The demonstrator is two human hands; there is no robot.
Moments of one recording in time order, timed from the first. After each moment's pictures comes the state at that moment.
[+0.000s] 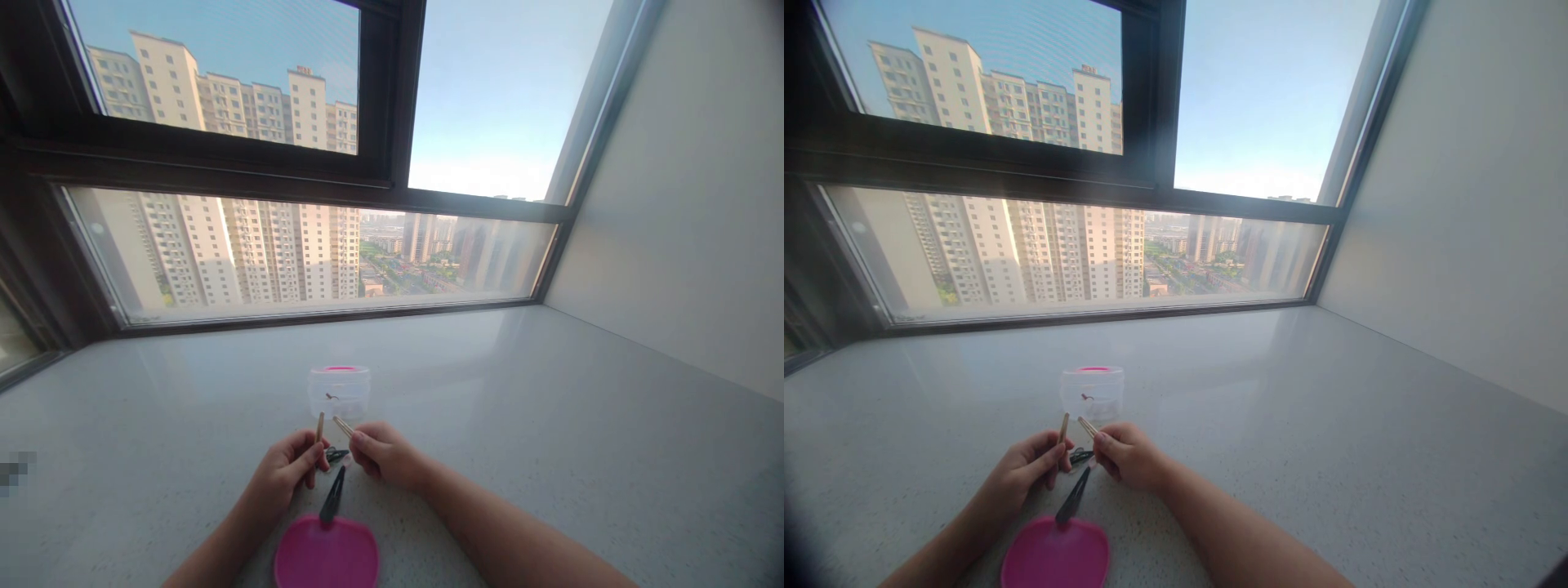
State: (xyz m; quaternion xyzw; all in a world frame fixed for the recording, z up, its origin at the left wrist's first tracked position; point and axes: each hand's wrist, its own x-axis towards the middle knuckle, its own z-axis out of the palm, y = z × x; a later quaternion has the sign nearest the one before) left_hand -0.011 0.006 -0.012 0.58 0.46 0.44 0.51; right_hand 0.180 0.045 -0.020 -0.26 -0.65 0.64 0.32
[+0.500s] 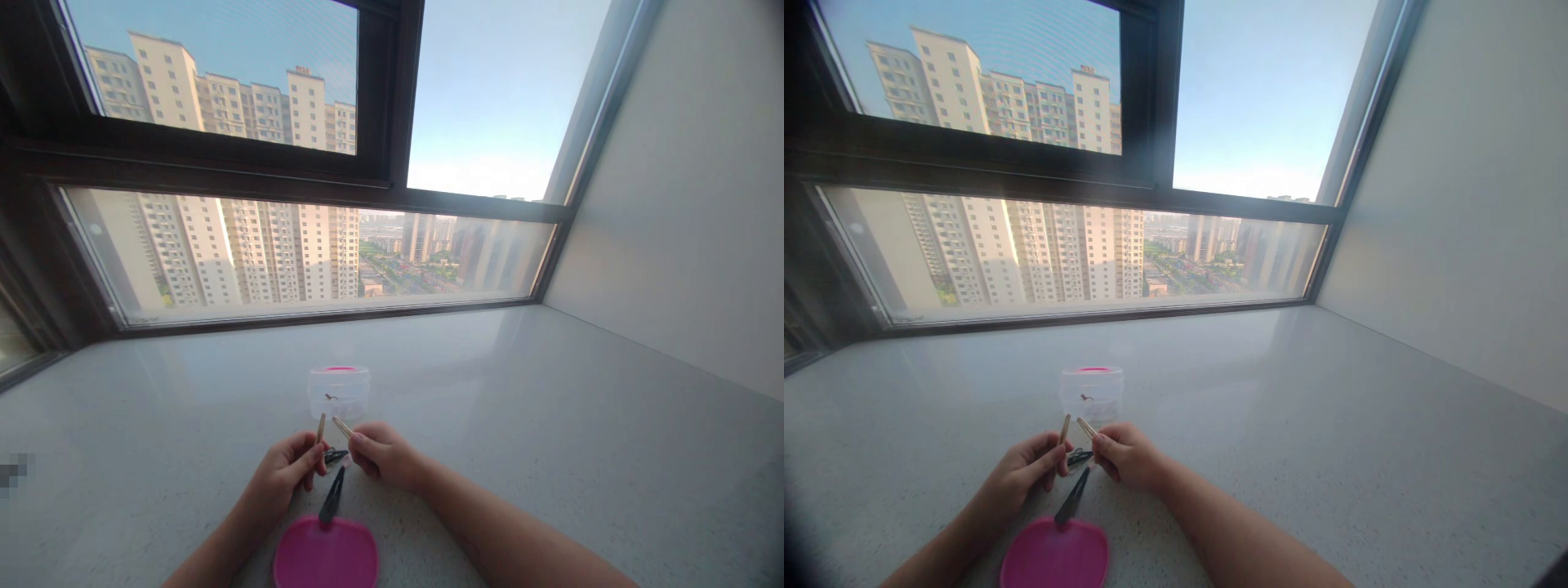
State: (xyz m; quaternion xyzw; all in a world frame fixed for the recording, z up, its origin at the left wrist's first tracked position) left_hand -0.011 0.006 -0.010 0.60 0.46 0.43 0.50; right_hand 0.181 0.043 -0.017 -0.25 -0.65 0.64 0.32
